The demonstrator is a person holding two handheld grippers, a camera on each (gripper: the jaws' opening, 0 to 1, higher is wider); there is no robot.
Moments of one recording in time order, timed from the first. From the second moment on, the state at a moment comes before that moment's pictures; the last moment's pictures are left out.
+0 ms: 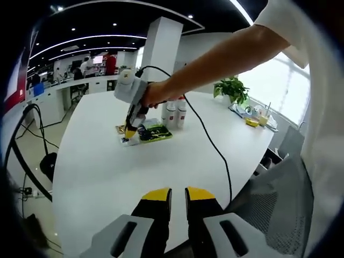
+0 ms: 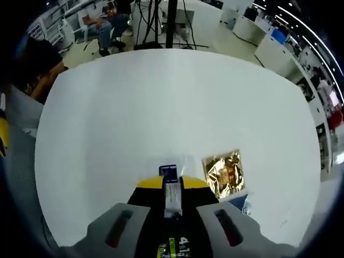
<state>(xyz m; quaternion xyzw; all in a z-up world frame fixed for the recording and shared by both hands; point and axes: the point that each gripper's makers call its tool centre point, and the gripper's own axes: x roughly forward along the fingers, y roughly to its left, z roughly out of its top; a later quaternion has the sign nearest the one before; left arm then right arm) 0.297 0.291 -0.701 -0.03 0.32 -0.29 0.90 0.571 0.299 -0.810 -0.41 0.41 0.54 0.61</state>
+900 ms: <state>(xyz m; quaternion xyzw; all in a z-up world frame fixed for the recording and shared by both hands) 0.301 0.293 -0.697 -0.04 0.31 -0.29 0.91 0.495 0.316 -0.707 -0.22 0.32 0.55 0.74</state>
